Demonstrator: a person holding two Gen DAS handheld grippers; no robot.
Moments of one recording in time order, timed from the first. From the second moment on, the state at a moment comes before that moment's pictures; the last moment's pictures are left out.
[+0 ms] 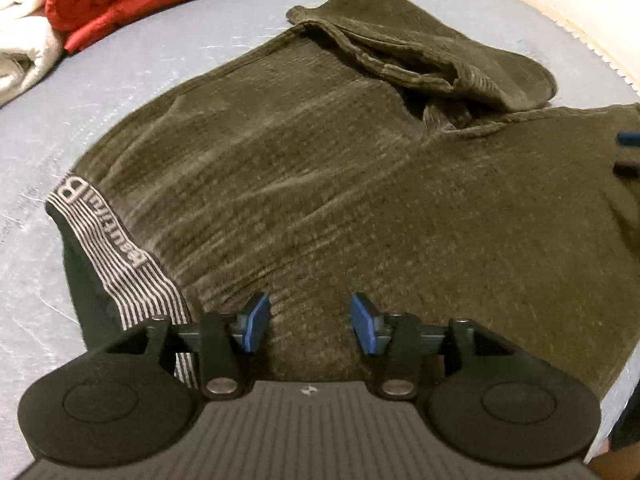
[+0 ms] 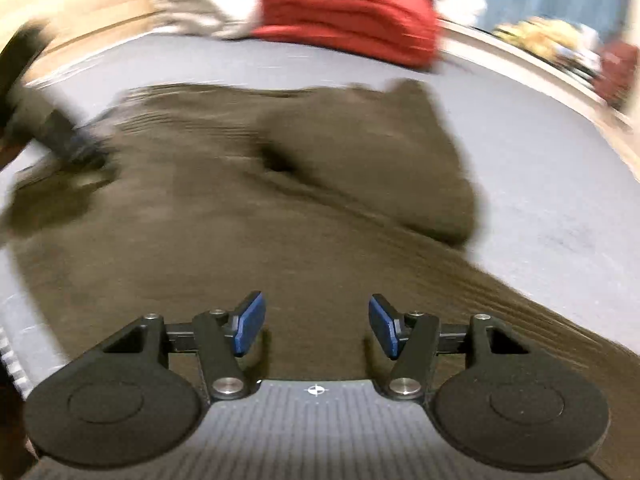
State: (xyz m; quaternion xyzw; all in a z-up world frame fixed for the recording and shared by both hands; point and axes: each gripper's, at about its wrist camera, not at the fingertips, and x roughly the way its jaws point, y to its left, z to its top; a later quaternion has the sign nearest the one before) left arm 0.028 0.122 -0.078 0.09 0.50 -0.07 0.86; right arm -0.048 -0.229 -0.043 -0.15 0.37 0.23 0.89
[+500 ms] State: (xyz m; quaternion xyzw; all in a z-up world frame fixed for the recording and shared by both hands) left arm 0.030 0.062 0.034 -0.05 0.34 -0.01 0.94; right arm 0.073 -0.253 -0.013 -0.01 0.33 0.13 0.94
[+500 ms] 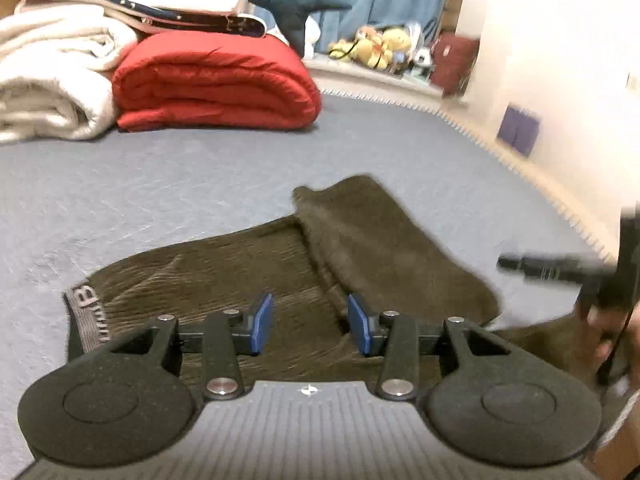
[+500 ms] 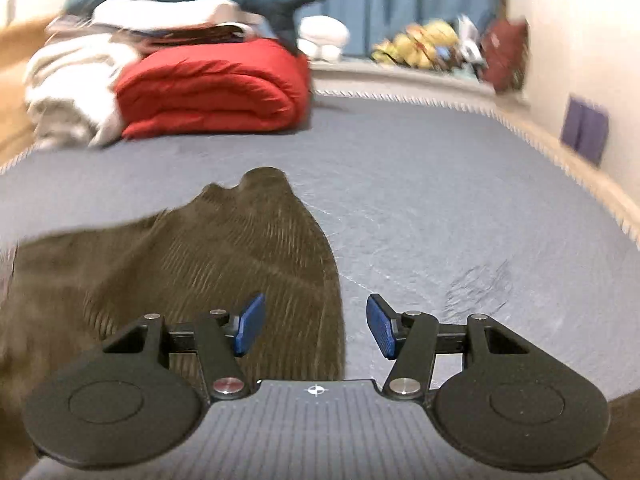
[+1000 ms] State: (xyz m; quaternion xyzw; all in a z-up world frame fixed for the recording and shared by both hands) left arm 0.060 0.078 0.001 -0.04 0.37 -0.02 0.93; right arm 0.120 -0.238 -0.063 -0.01 0.39 0.17 0.90
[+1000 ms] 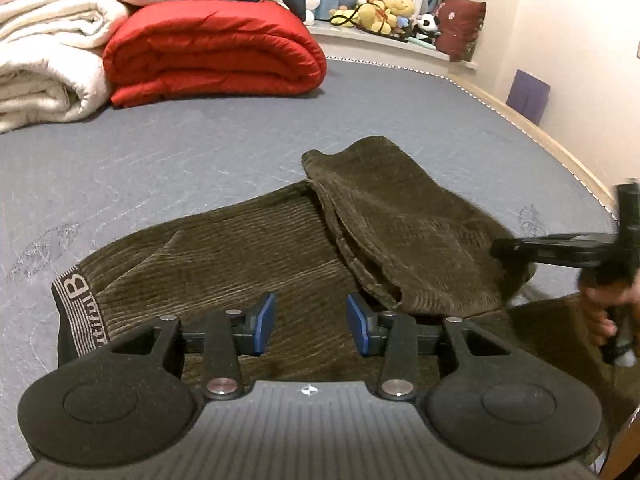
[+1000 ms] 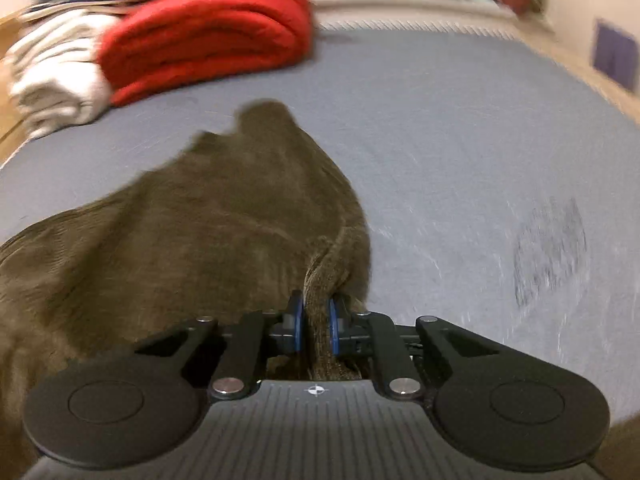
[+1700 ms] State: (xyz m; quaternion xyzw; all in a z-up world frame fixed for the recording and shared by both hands) left arm 0.061 0.081 -0.006 -0.04 0.38 -0.02 0.92; right arm 0.092 -0.233 -0.041 0.07 0.41 0.40 0.82
